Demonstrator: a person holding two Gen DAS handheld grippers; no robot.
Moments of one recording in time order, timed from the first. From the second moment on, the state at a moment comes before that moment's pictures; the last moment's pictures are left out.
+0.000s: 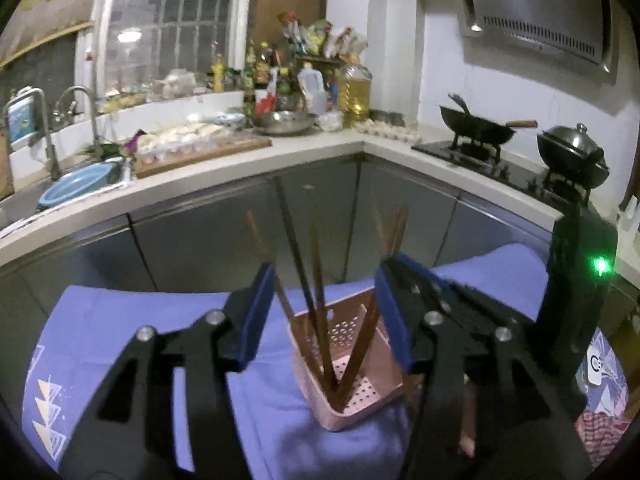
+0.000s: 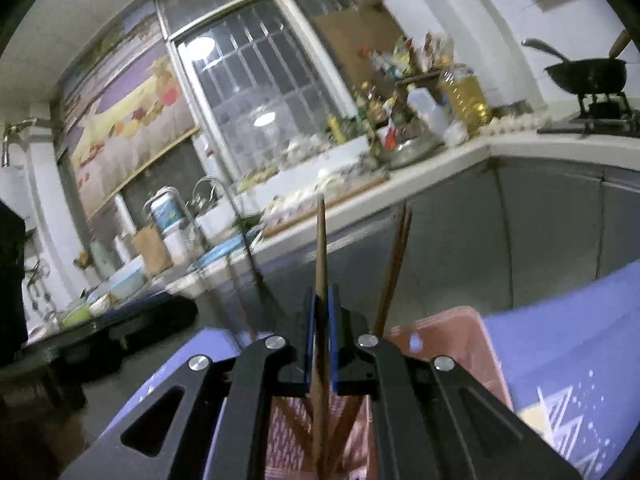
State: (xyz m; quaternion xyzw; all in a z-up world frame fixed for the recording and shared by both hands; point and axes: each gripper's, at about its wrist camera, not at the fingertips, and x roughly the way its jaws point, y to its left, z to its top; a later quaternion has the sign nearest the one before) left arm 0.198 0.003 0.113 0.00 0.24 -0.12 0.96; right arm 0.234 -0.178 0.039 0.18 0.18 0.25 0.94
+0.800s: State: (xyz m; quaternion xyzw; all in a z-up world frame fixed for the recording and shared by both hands) left arm 0.065 0.007 -0.055 -0.07 0.48 -0.21 0.85; right arm 0.102 -0.209 -0.041 0.09 0.47 0.25 0.84
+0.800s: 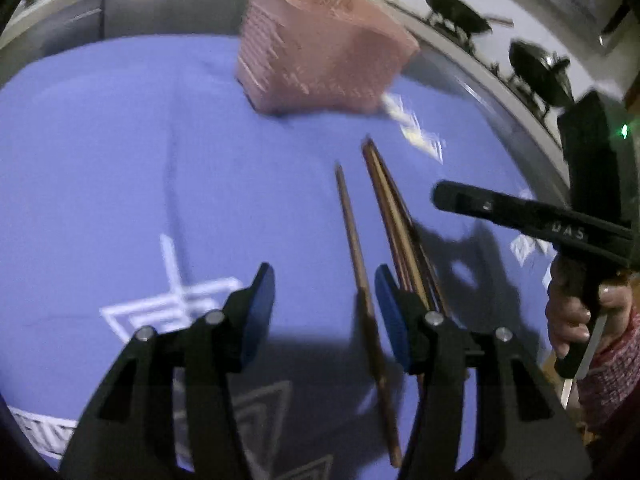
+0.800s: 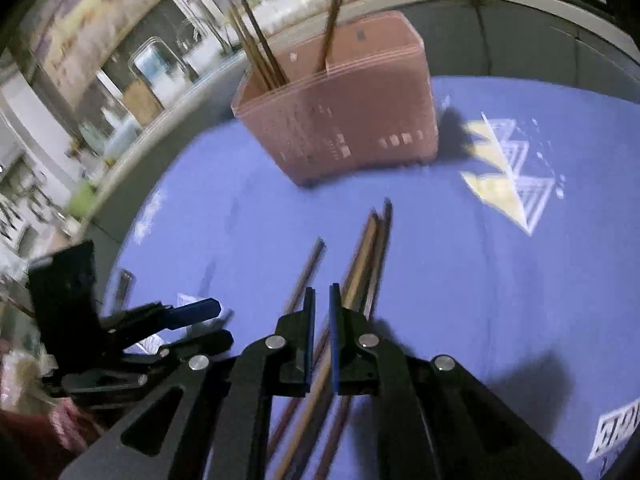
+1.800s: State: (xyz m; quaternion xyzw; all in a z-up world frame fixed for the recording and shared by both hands) left arm 0.113 0.002 0.065 -0.06 0.36 -0.26 0.89; right arm 0.106 -0.217 -0.050 0.08 0.47 0.20 0.86
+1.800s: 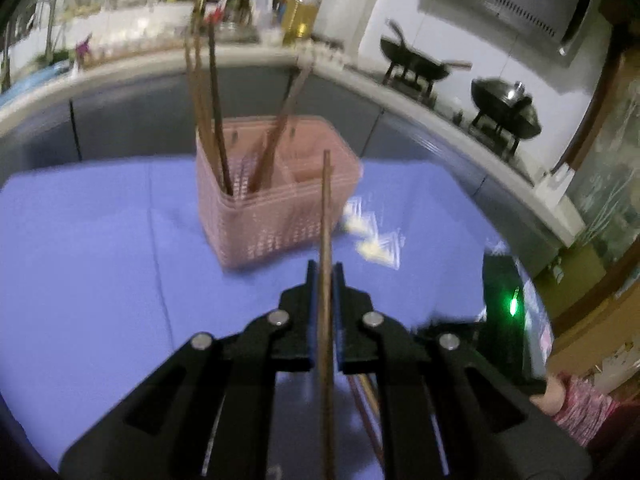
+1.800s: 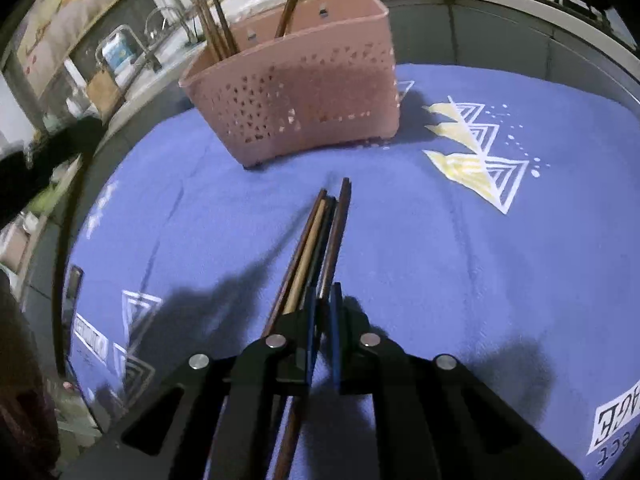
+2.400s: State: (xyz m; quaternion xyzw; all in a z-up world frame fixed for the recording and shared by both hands) left arm 0.153 -0.012 0.127 -0.04 0.29 -0.31 0.90; right arm 0.215 -0.226 0.087 0.35 0.36 0.42 0.76
